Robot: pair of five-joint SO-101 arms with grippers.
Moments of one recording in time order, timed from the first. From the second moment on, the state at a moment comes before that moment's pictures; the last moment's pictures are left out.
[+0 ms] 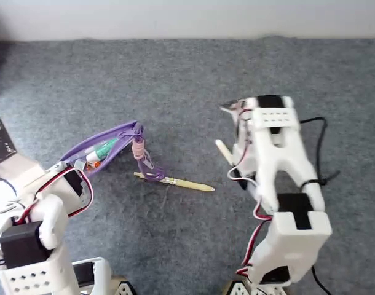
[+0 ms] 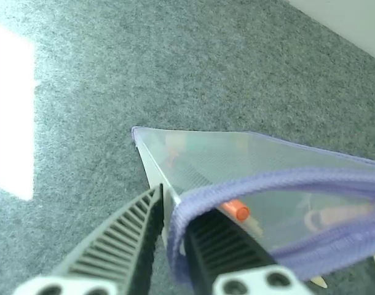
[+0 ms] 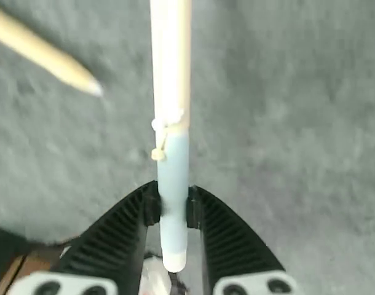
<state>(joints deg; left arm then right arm) -16.7 -61.8 34.1 88.7 25.7 -2.5 15.5 0.1 98.2 23.3</state>
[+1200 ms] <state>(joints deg) -16.7 -61.8 34.1 88.7 25.7 -8.4 25.9 3.7 64.7 22.5</state>
